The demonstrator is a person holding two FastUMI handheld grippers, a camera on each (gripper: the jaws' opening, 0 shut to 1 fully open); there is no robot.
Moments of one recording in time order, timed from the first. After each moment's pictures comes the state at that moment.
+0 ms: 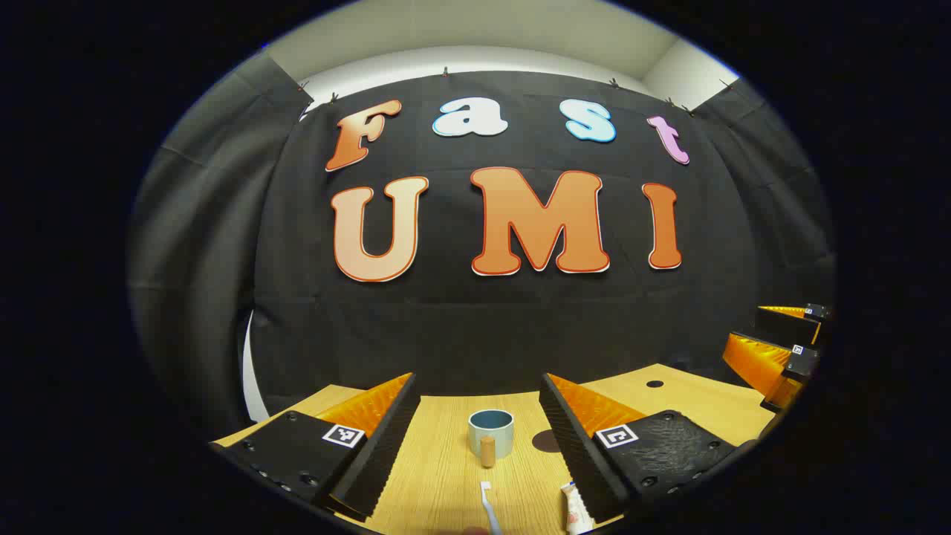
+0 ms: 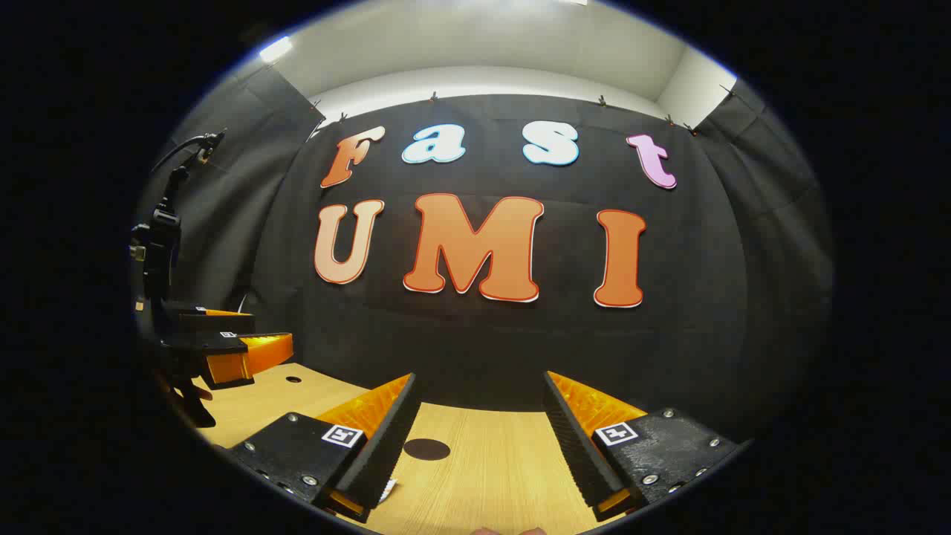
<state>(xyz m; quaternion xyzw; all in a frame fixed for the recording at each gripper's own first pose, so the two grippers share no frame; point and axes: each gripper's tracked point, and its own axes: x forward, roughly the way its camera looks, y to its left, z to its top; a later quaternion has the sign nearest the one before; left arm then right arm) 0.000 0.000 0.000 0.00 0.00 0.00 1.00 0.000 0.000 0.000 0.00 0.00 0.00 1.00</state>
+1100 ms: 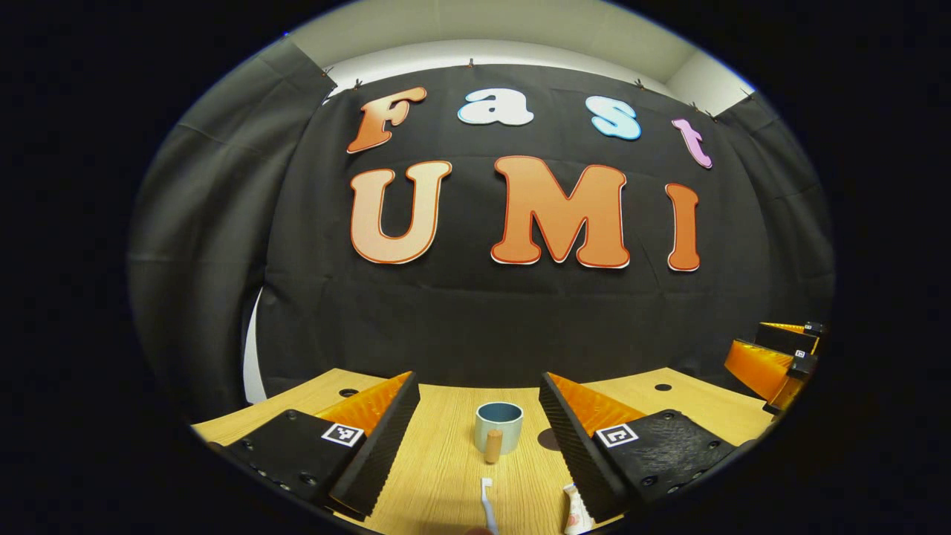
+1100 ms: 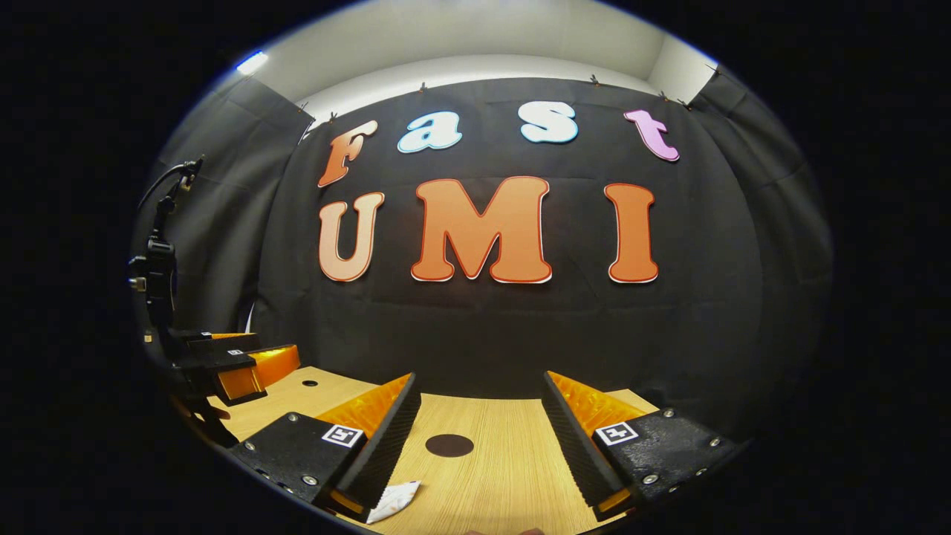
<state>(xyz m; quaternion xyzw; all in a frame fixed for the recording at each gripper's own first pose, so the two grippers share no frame) 0.015 0.014 -0.020 -0.03 0.02 0.03 1.00 0.009 0.016 -0.013 0.04 0.03 0.02 1.00</state>
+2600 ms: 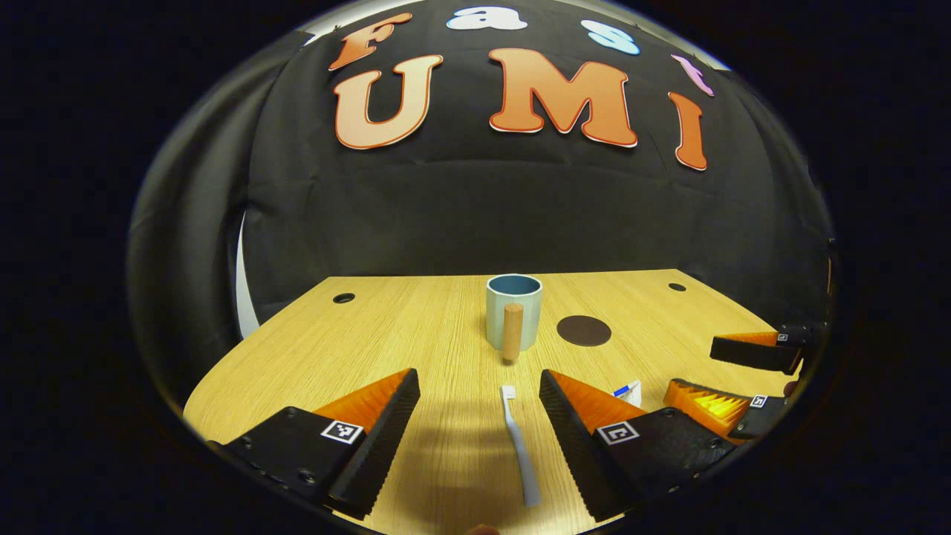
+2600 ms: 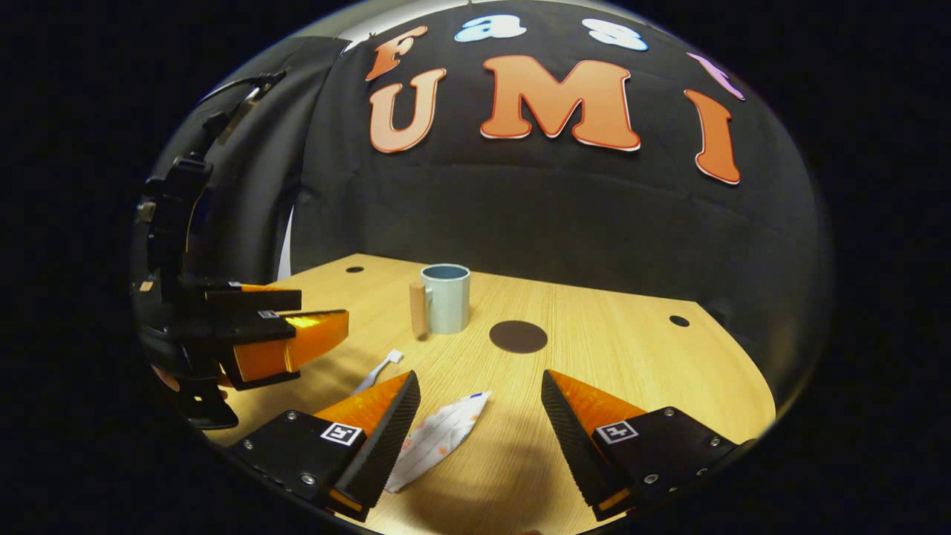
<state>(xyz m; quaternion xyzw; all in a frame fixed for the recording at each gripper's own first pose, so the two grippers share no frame) 0.003 0.027 -0.186 -0.01 0.23 0.01 0.97 -0.010 0.115 -0.189 -0.01 0.26 0.13 0.96</state>
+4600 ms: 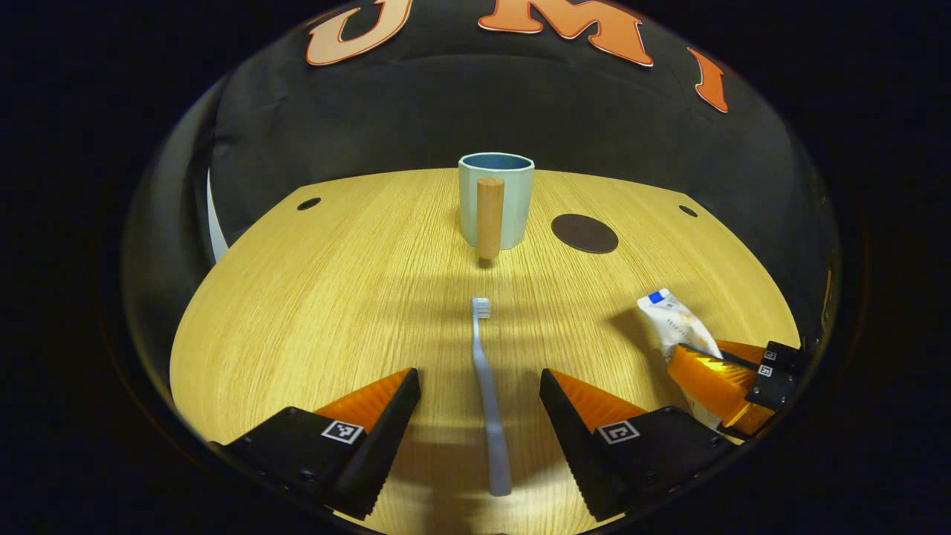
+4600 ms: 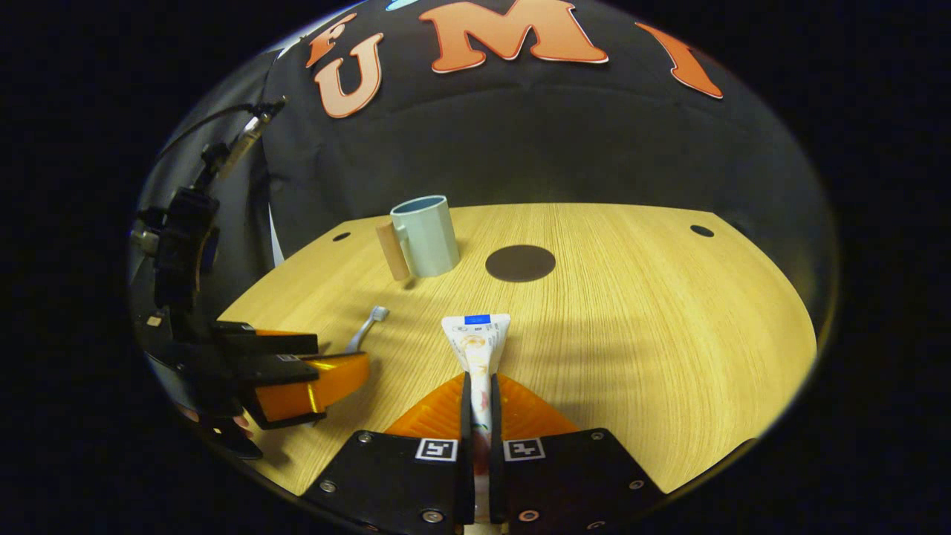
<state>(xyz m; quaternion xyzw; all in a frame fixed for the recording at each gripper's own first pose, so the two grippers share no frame) -0.003 -0.009 -0.289 -0.03 0.43 0.00 0.90 -0.010 0.112 -0.236 0.09 0.36 0.13 0.92</state>
